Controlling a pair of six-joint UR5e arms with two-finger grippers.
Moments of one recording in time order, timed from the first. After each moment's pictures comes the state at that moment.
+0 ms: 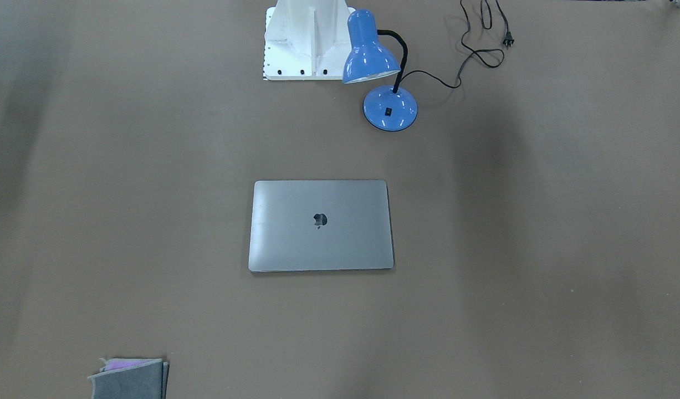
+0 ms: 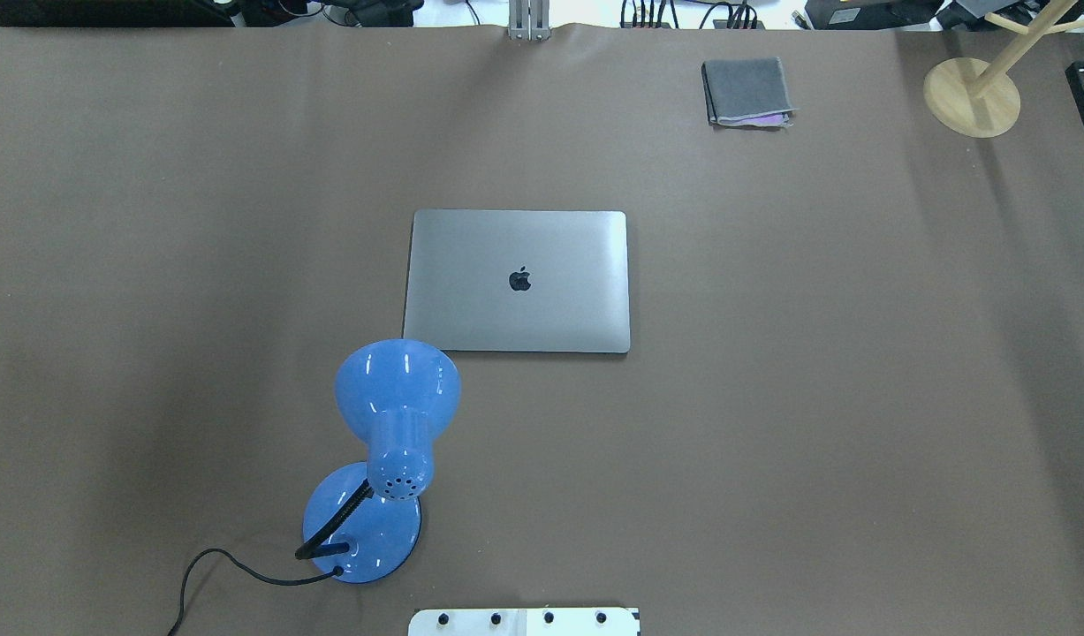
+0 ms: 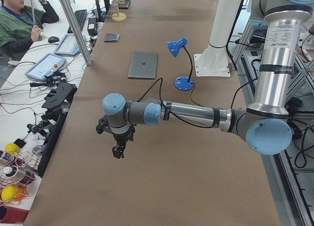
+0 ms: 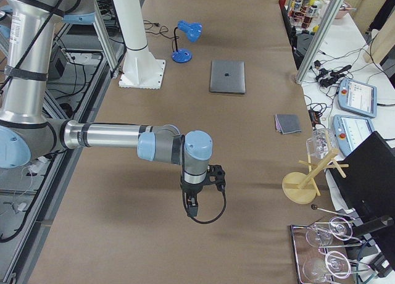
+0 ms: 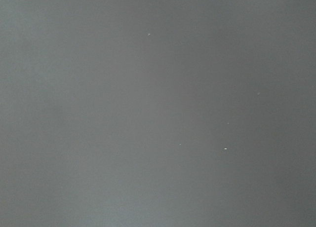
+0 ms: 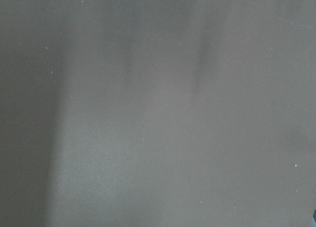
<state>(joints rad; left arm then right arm) -1.51 -1.66 -1.59 -1.51 -2.26 0.23 1.57 -1.81 1.81 -1.68 2.17 -0.25</state>
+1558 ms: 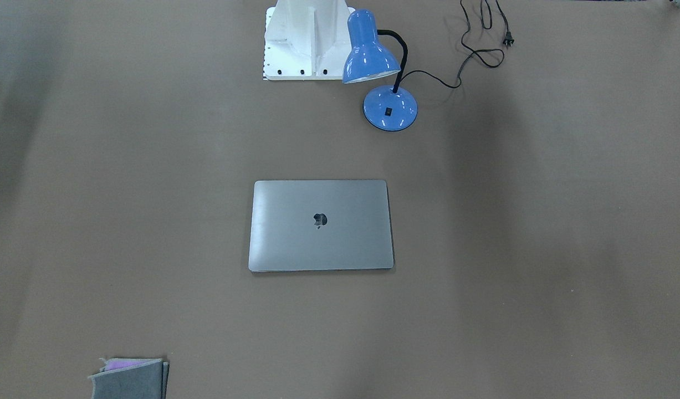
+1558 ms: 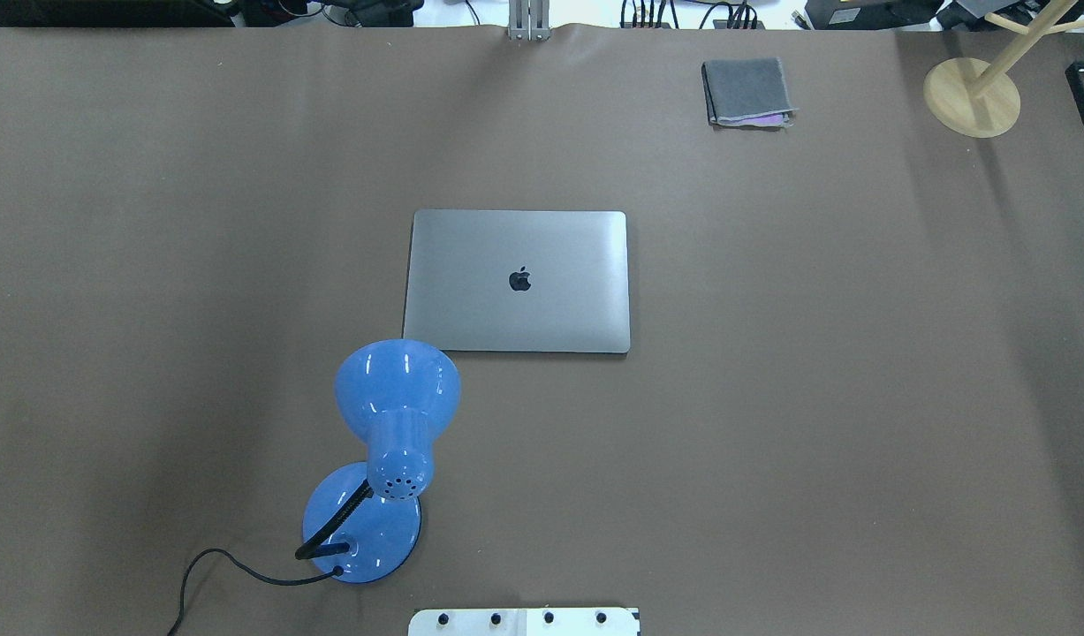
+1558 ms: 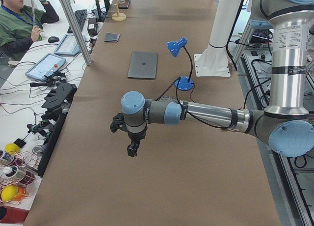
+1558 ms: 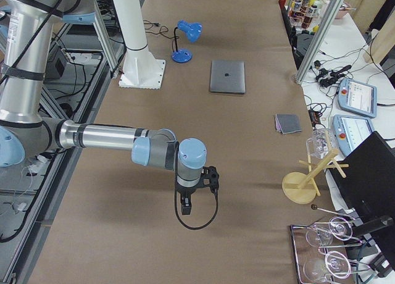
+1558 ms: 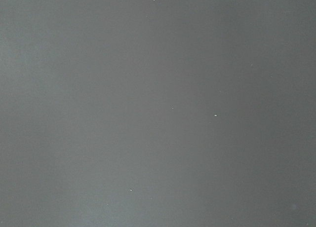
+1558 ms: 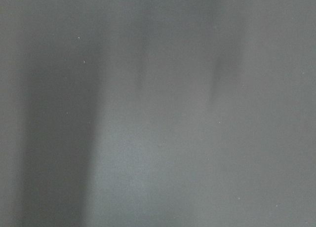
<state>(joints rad) -1.52 -1.52 -1.76 -1.52 -2.29 0.22 1.57 -1.84 1.80 -1.68 2.26 -0.26</state>
